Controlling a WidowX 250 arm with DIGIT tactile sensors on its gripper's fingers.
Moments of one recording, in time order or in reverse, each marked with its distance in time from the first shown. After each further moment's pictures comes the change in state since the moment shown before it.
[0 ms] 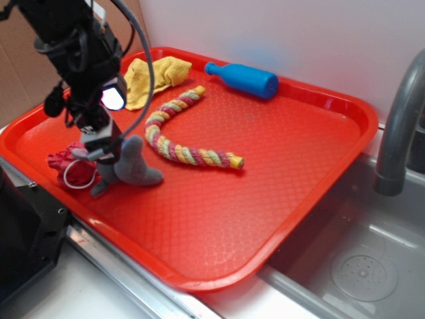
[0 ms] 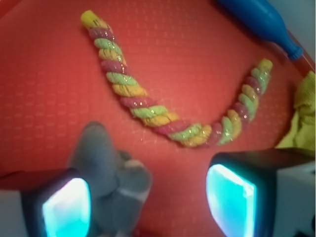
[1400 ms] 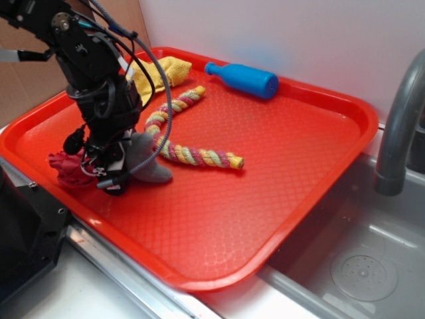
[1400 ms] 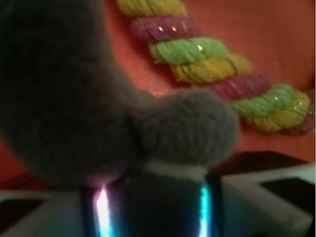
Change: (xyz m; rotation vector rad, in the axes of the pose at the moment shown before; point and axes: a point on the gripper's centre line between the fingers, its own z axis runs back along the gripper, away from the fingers) arm -0.015 -0.005 -0.043 -0.101 0.099 -0.041
